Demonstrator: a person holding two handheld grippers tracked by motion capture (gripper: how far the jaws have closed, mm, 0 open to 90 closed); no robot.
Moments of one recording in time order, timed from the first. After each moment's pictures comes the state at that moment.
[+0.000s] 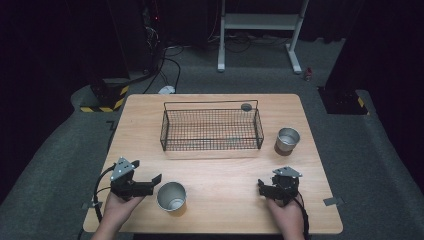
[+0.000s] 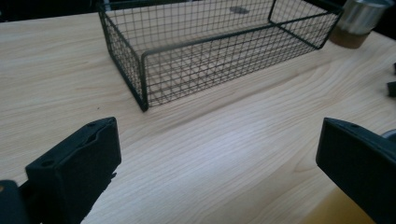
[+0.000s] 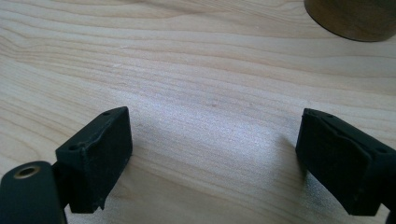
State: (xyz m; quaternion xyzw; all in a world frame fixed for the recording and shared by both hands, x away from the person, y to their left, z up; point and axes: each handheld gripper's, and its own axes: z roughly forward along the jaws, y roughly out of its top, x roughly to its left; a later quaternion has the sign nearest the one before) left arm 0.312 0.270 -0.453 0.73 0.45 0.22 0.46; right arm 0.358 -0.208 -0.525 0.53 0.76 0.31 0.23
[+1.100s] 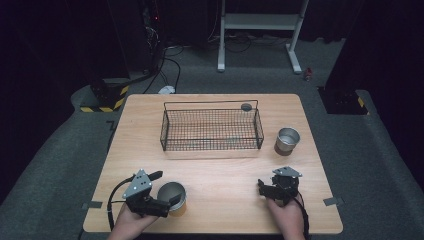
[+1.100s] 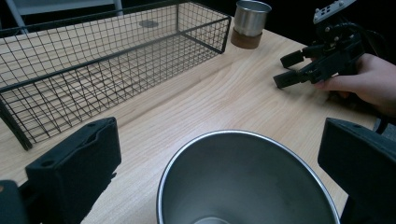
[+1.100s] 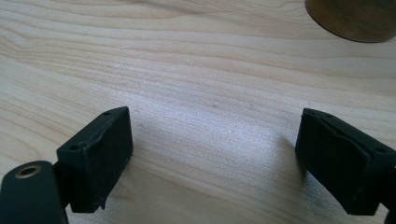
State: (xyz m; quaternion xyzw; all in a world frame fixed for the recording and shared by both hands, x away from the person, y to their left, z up) left arm 0.278 0.218 -0.441 0.77 0.34 0.17 0.51; right arm 0.358 -0.208 -0.525 0.53 0.76 0.31 0.23
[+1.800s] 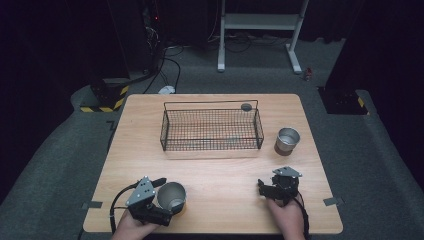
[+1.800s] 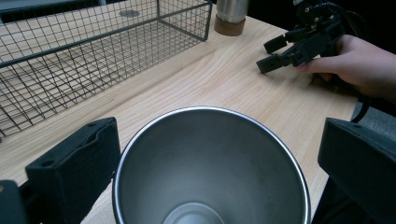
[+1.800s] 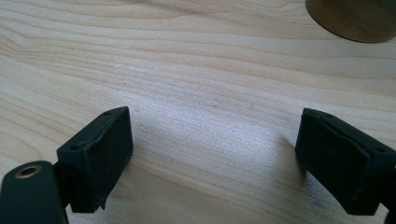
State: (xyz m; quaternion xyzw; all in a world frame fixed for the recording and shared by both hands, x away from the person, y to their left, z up) left arm 0.265 0.211 -0.450 0.79 0.32 0.16 0.50; right arm 0.358 -0.208 -0.525 0.53 0.76 0.31 0.23
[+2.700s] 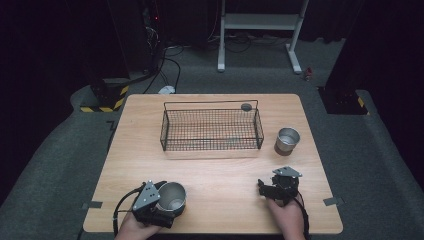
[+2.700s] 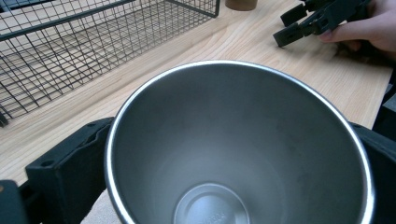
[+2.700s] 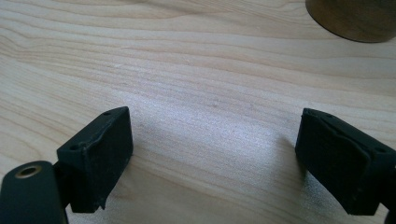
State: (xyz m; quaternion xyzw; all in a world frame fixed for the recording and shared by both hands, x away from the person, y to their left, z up) left arm 0.266 0.209 -0.474 0.80 0.32 0.18 0.47; right arm 0.358 -0.208 -0.525 0.53 0.76 0.31 0.23
